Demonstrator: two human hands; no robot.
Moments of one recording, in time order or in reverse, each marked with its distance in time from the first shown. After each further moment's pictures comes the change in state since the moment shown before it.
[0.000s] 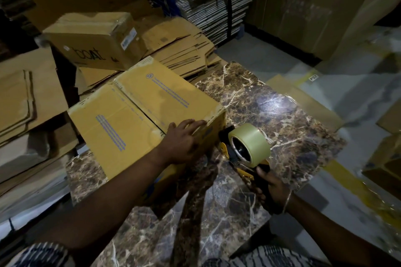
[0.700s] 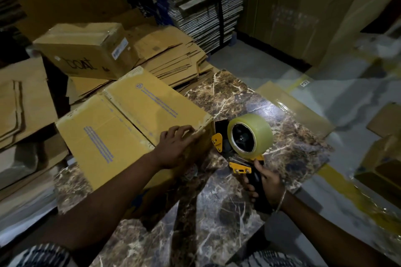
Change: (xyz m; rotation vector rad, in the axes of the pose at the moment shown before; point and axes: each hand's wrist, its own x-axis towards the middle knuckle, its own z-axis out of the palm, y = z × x) left_hand 0.020 0.002 0.005 -0.127 -0.016 -0.112; right_hand 0.001 -0.049 -0.012 0.144 -0.238 0.166
